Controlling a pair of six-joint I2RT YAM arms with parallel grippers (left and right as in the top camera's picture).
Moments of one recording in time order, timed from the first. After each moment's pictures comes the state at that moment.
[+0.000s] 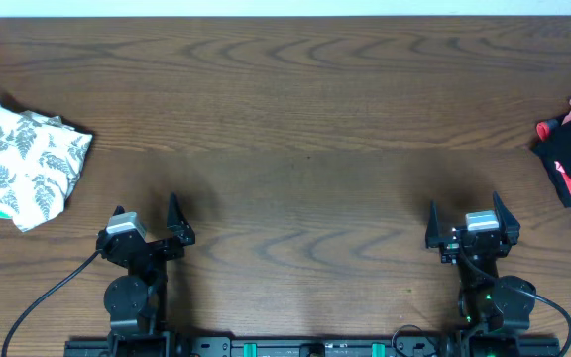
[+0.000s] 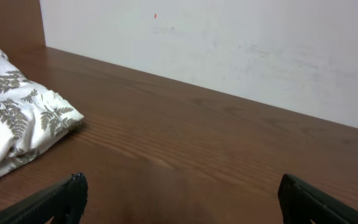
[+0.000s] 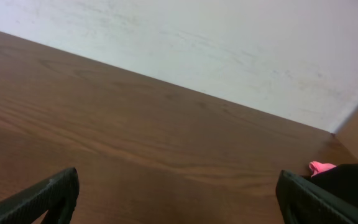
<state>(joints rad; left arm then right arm) 0.04 0.01 0.02 -0.11 -0.08 -0.22 -0.05 0.02 0.01 -0.06 -0.09 -0.25</state>
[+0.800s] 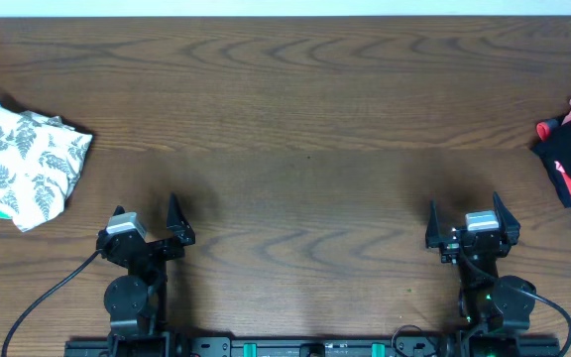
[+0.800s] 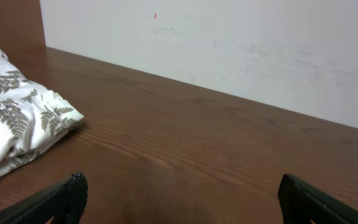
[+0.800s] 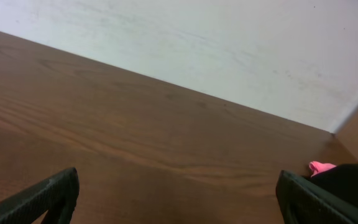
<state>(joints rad) 0.04 0.01 0.02 -0.11 -0.08 -0.22 -0.05 0.02 0.01 -0.06 -0.09 -0.25</state>
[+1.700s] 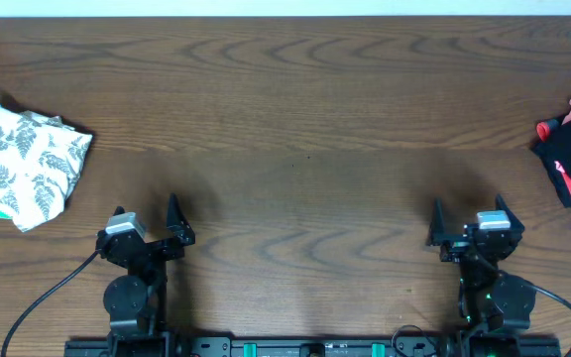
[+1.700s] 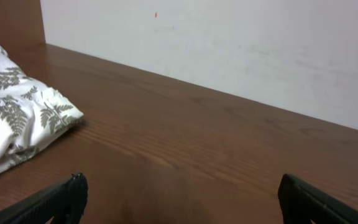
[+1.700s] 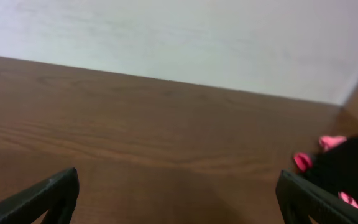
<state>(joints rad) 0.04 0.01 0.03 -0.13 -0.08 -0.24 -0.05 0.02 0.02 -0.09 -0.04 -0.08</state>
